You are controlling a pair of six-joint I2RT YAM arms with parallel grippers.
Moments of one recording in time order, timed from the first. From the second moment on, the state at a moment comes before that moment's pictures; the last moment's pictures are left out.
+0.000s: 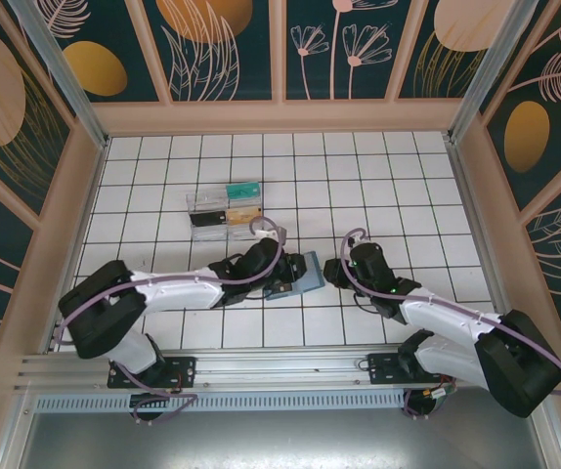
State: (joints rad) left arm -1.00 1.53 0.73 0.17 -0.08 -1.01; right arm 0.66 1.08 0.33 0.07 -0.03 0.71
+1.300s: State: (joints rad) left arm -0.97 1.54 0.58 0.09 -0.17 -1.07; right arm 0.77 1.57 0.59 0.15 -0.29 0.68
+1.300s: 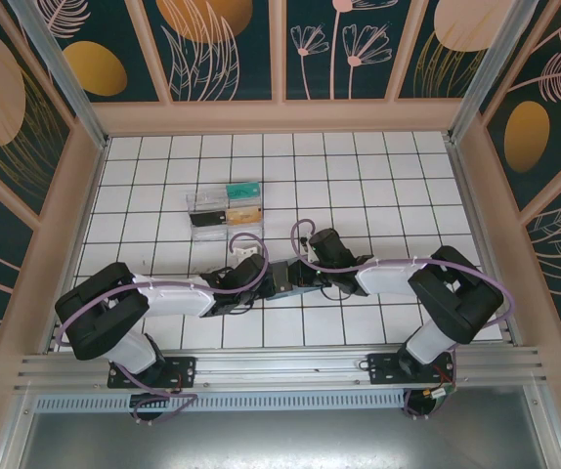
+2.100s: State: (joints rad) left arm -0.97 1.54 0.58 0.09 -0.17 -1.07; right arm 0.77 1.59 0.60 0.15 -0.30 0.70
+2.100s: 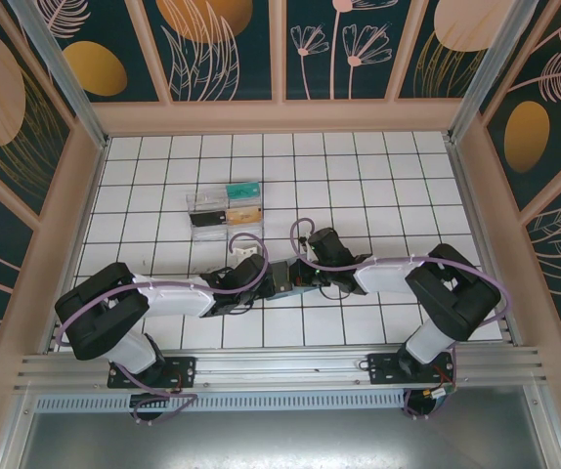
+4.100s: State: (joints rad) left arm -0.97 1.37 0.56 0.08 -0.21 -1.07; right arm 0.58 1.21 0.49 0.13 -0.31 0.67
